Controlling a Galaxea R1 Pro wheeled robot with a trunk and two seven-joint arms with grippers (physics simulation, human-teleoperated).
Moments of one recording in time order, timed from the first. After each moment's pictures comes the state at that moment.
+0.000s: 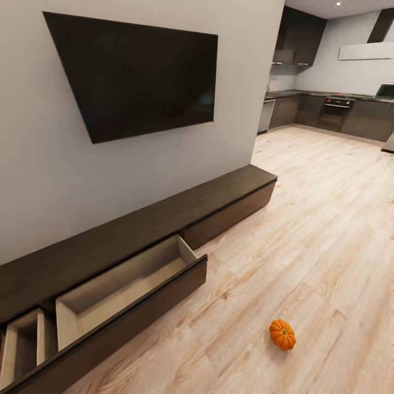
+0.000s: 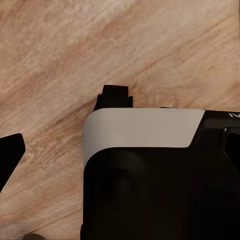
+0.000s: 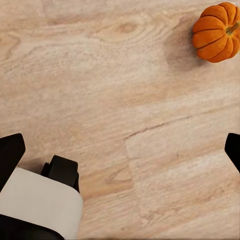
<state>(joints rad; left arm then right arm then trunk) -0.32 0.02 -0.11 -0.18 0.18 0.21 0.05 -0.37 0.03 0.03 0.04 0.47 -0.25 -0.28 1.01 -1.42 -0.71</state>
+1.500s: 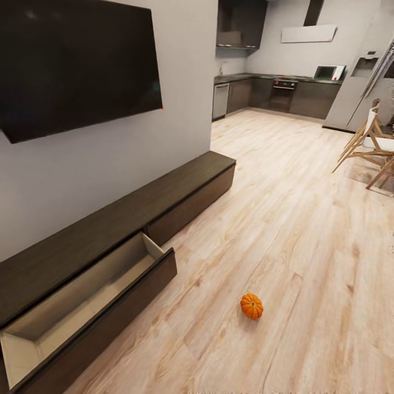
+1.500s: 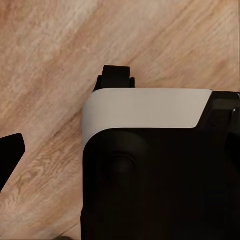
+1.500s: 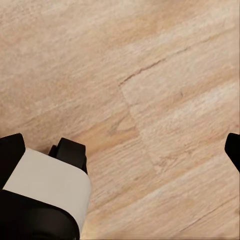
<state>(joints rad) -0.32 0.02 -0.11 -0.18 0.18 0.21 0.05 -0.37 0.03 0.03 0.04 0.47 -0.25 -0.28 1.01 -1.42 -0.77</state>
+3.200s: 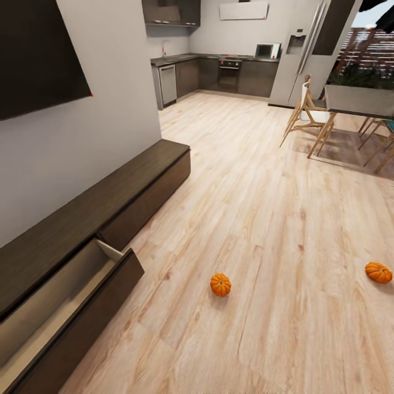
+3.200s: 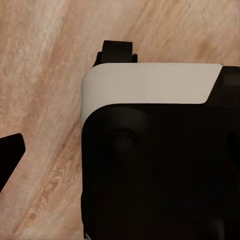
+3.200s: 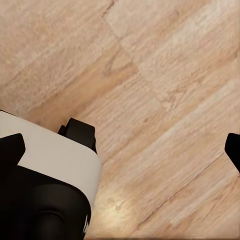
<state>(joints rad) -0.32 0.02 -0.11 -0.18 0.18 0.21 0.05 -0.37 0.03 0.03 0.04 0.47 -0.25 -0.28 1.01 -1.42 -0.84</state>
